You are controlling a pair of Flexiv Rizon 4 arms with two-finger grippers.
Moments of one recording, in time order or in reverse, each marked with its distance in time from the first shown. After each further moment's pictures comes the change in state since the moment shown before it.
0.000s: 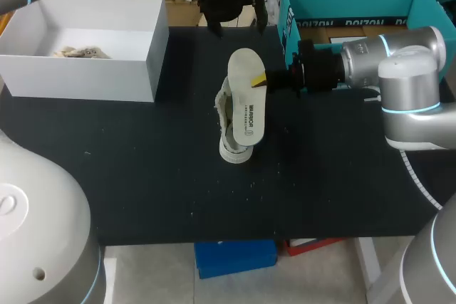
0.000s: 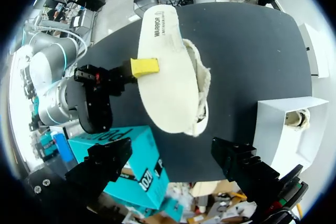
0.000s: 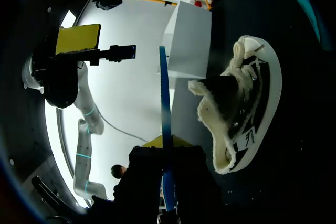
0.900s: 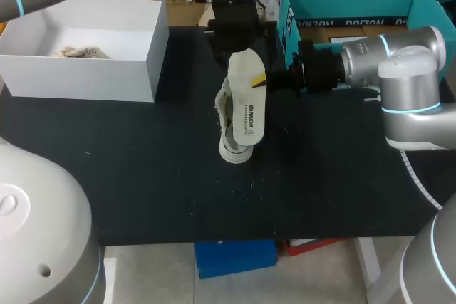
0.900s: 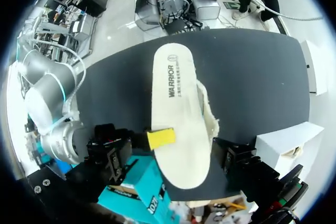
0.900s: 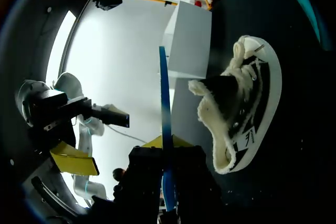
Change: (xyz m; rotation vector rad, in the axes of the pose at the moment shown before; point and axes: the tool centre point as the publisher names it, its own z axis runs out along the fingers) left arm -0.025 -0.105 0.001 0.070 0.035 -0.029; right arm 0.000 0.000 0.000 0.000 0.000 0.000
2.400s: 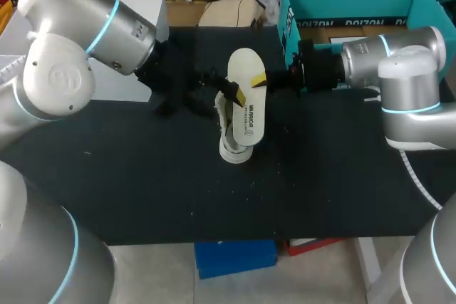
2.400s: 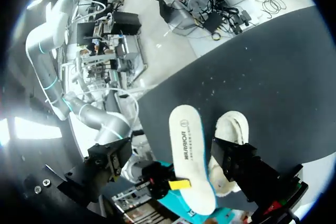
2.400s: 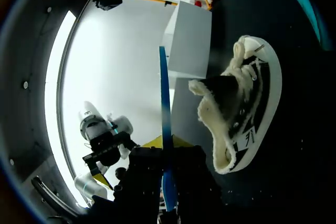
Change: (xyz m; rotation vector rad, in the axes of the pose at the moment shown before) left arm 0.031 -0.107 -0.006 -0.072 -0.688 0.191; right arm 0.000 0.000 0.000 0.000 0.000 0.000
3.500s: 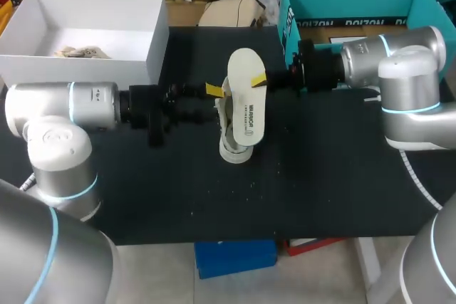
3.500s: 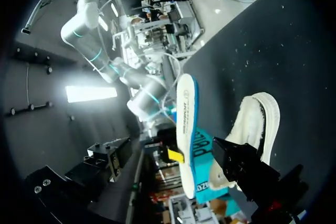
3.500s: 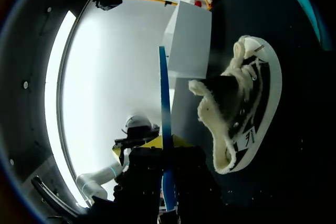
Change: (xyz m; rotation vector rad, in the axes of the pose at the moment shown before) left arm 0.046 0.026 -0.004 -0.353 -0.531 -0.109; right arm 0.000 0.000 0.000 0.000 0.000 0.000
